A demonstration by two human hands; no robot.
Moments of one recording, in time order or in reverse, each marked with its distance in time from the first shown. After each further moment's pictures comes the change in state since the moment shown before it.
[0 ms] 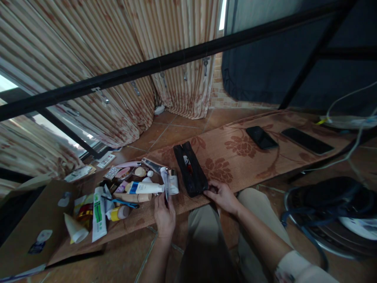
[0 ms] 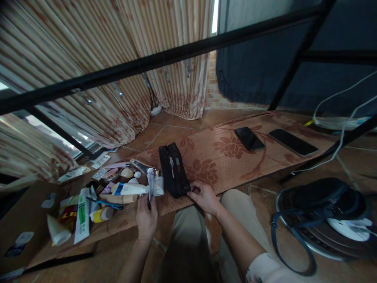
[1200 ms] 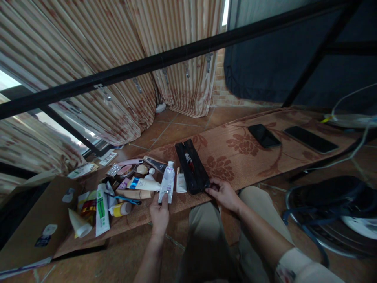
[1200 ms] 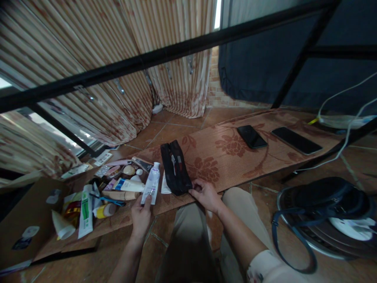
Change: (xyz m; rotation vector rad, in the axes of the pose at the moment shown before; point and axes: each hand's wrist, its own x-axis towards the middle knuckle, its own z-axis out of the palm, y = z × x) left_hand 0.007 -0.012 -0.014 -0.584 -0.086 -0.386; right_hand -0.001 0.000 0.001 -0.033 0.009 -0.009
